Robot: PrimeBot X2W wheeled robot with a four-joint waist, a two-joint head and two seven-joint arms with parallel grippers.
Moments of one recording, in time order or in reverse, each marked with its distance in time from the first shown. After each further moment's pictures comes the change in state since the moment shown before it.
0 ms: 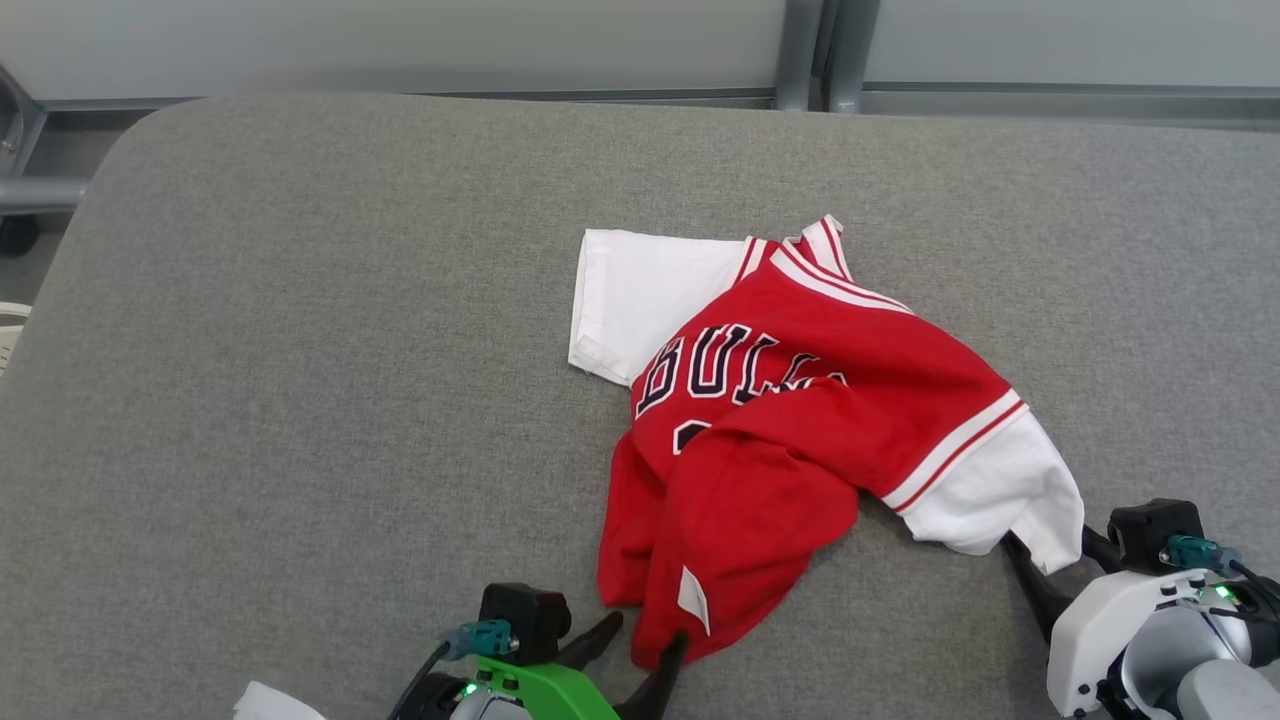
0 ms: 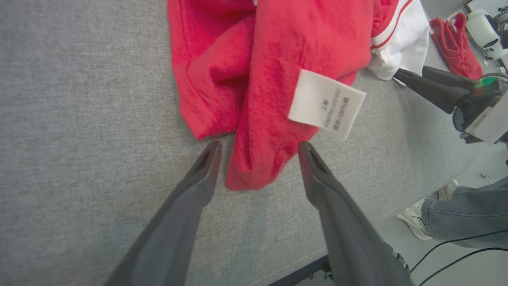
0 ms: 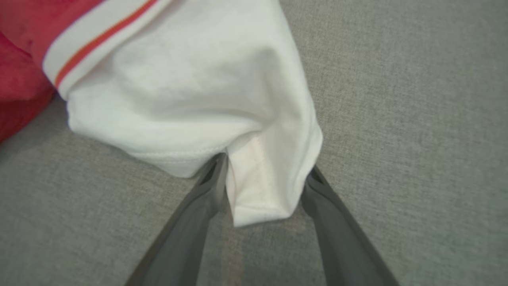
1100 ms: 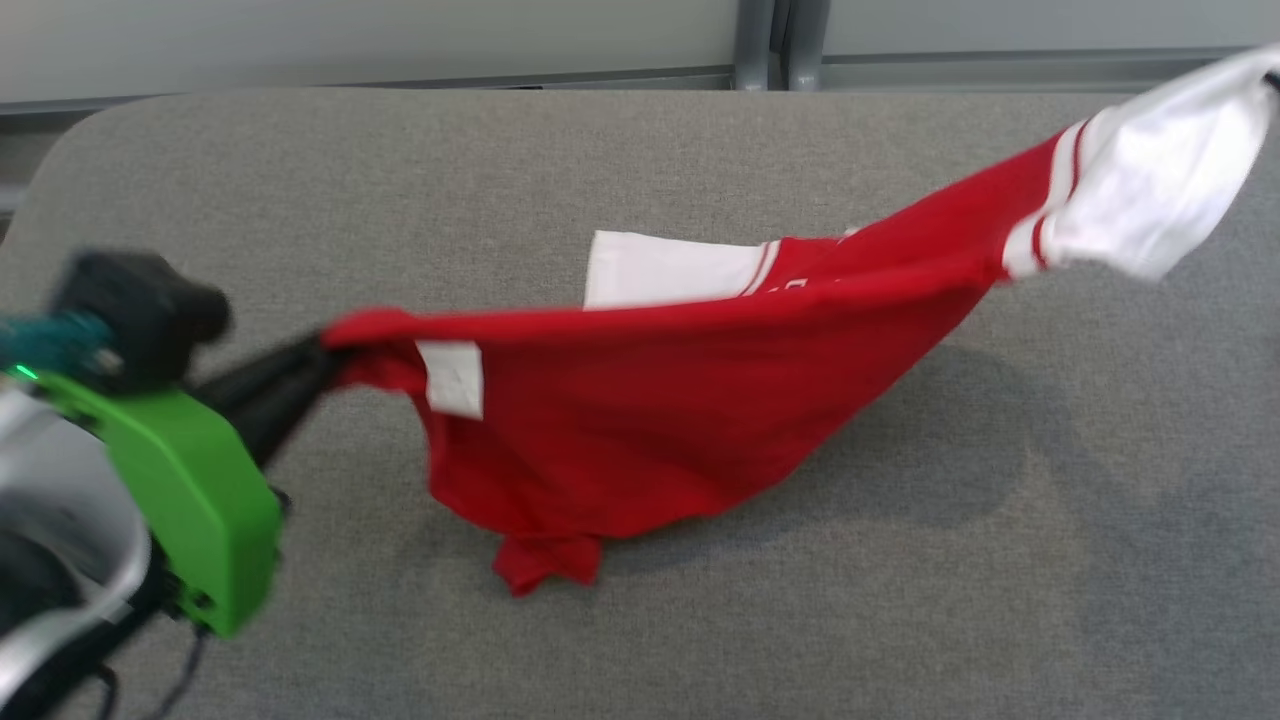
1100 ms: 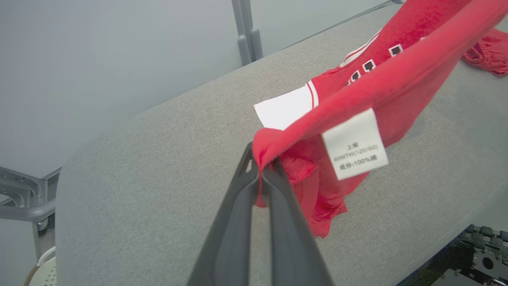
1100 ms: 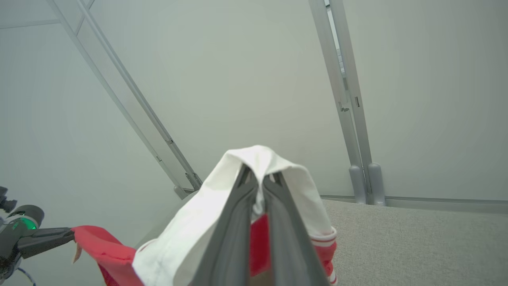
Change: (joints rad) left arm -0.325 0.492 0.295 -0.686 -0.199 0.034 0.621; right arm -0.244 -0.183 -0.303 -0.688 0.774 -0.001 0.342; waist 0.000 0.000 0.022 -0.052
